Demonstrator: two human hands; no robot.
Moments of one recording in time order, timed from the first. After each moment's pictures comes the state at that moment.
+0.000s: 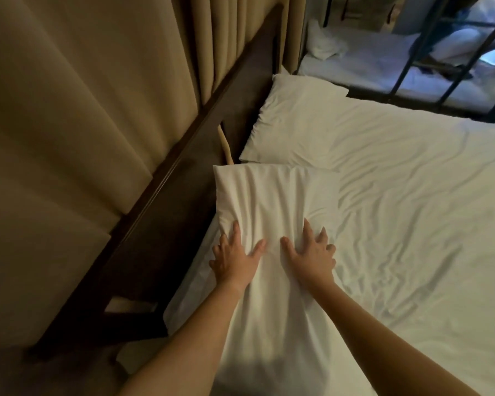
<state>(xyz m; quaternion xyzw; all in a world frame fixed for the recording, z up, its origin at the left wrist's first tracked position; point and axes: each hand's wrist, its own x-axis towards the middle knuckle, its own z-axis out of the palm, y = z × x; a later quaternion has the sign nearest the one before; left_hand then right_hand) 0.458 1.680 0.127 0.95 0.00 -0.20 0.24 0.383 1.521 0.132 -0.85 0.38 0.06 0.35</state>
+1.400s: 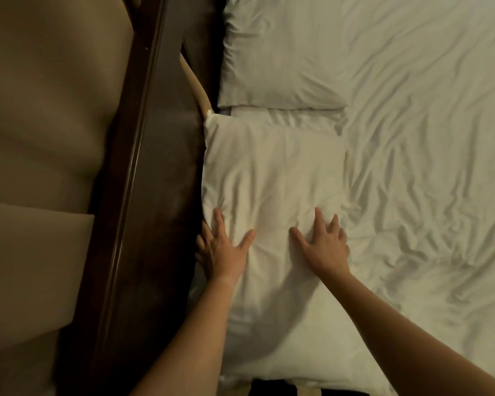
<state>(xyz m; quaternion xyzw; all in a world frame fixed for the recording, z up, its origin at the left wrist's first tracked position) 0.666 1.757 -0.103 0.95 -0.07 -0.26 0.18 0.529 1.584 -0.089 -0.78 0.52 0.16 0.32</state>
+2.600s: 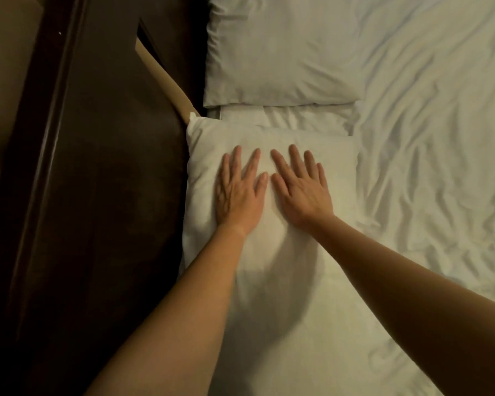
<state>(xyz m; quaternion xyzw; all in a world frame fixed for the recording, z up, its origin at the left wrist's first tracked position) 0.775 1.609 -0.154 0.92 -0.33 -0.13 0.13 0.671 1.485 -0.148 -0.91 0.31 0.07 0.27</state>
